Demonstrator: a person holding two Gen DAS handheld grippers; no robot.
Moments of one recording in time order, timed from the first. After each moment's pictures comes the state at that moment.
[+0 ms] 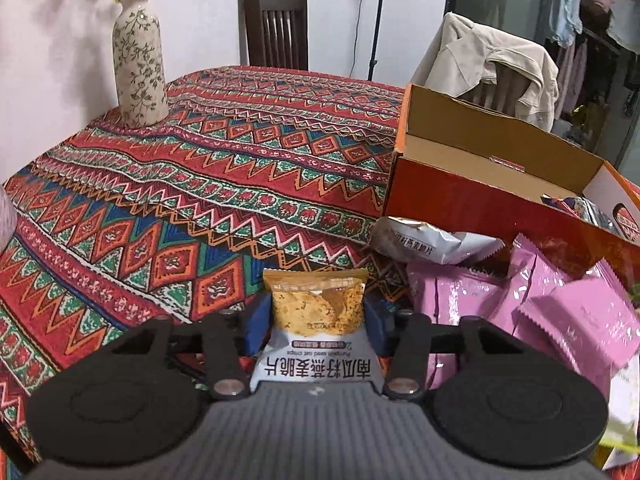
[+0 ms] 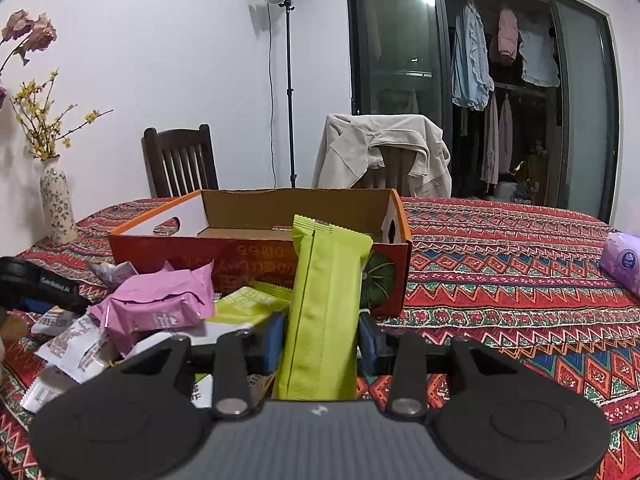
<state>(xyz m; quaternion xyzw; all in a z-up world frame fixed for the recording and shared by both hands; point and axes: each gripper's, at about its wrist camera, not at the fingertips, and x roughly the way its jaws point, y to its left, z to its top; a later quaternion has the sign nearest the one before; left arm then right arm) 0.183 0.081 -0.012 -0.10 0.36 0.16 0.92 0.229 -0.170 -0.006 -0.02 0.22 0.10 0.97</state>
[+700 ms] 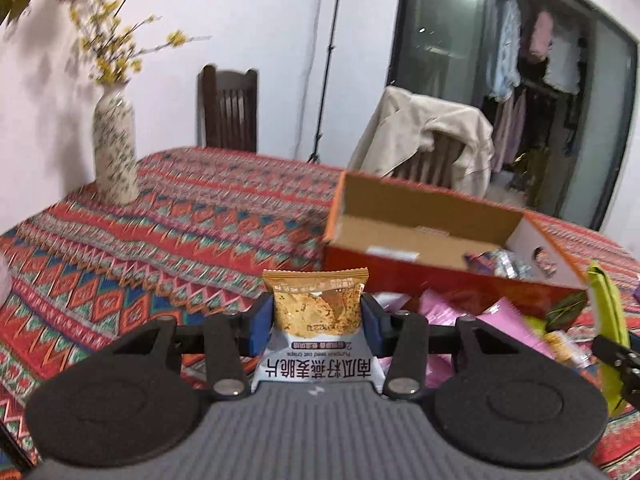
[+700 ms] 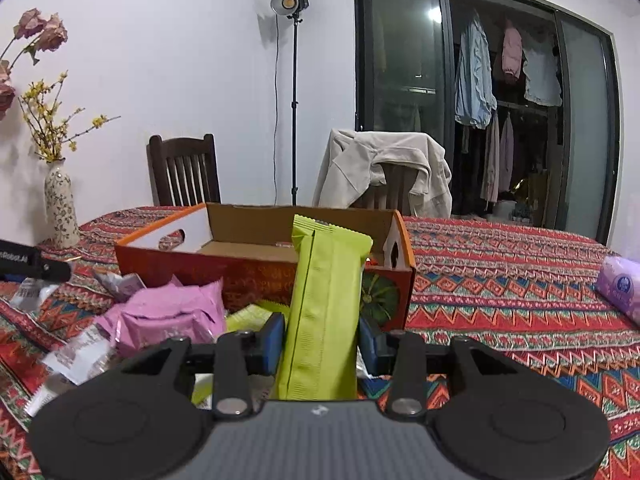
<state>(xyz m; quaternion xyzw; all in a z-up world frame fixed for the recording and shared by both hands) 0.139 0.063 0.039 -0.09 0.24 0.09 0.96 0.222 -0.163 0.013 -0.03 0.19 0.10 0.98</state>
